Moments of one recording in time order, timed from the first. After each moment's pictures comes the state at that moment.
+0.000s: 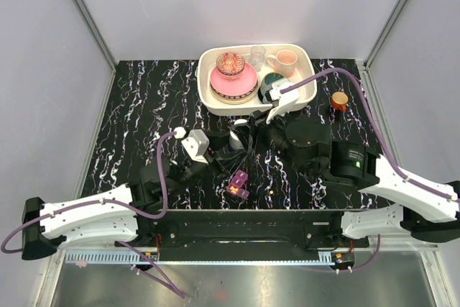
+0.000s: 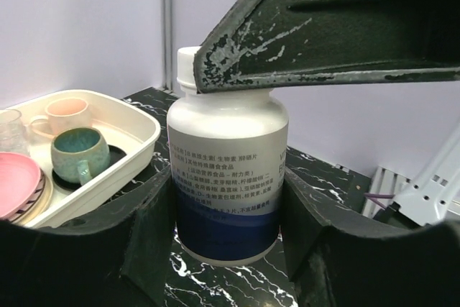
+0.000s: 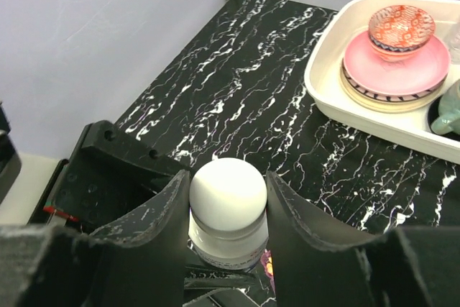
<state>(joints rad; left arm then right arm) -1.21 0.83 0.67 0.45 -0.21 -0.07 1.30 1.14 1.51 -0.55 0.57 0.37</state>
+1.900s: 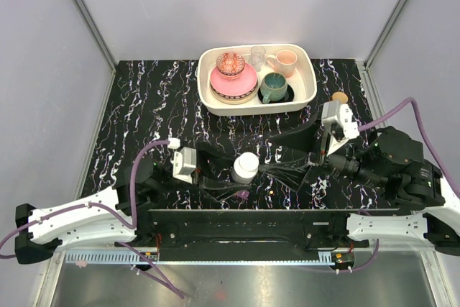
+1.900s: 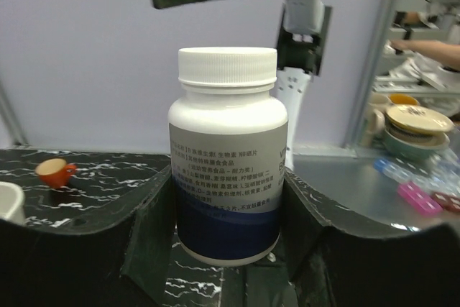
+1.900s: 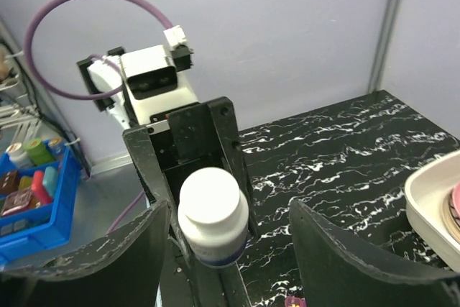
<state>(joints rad) -1.21 0.74 0.71 0.38 0.27 -0.11 1.30 0.83 1.41 -0.50 0.07 0.12</state>
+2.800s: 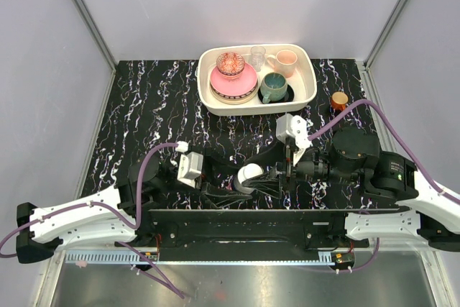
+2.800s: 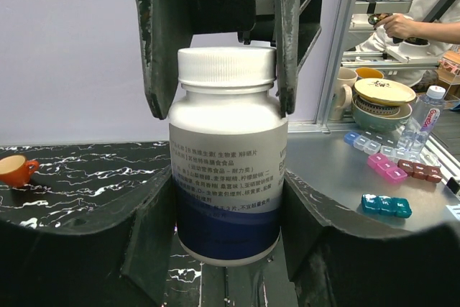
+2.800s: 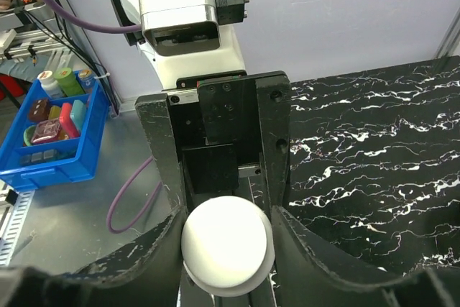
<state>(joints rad) -1.21 0.77 0.72 0.33 0.41 -0.12 1.30 0.94 1.41 -0.57 -0.13 0.08</state>
